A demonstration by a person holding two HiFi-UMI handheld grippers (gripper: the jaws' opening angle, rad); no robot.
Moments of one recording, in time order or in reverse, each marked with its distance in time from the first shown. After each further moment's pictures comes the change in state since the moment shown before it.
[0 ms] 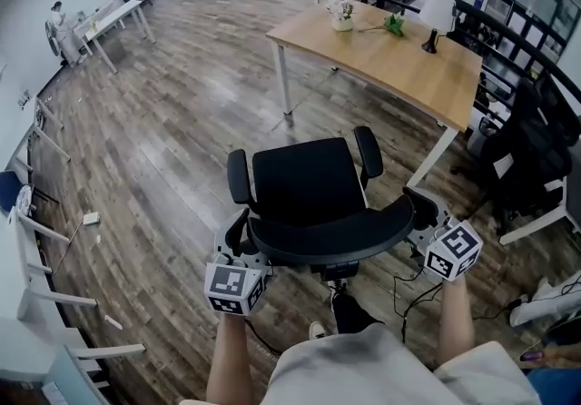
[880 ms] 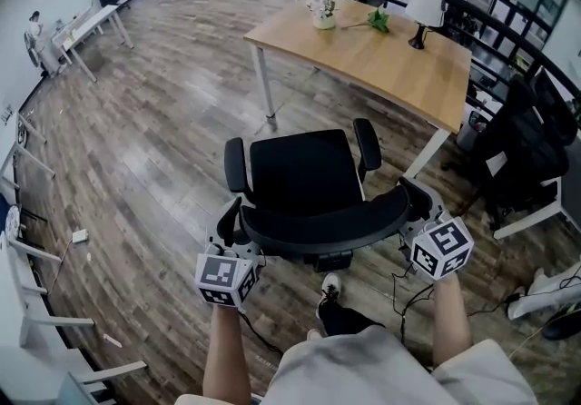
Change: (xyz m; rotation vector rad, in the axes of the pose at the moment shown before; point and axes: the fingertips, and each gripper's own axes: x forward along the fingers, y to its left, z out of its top) left arm 0.093 0.038 0.017 -0.014 -0.027 -0.059; right arm 0.051 -0.067 0.015 0.005 0.035 -0.198
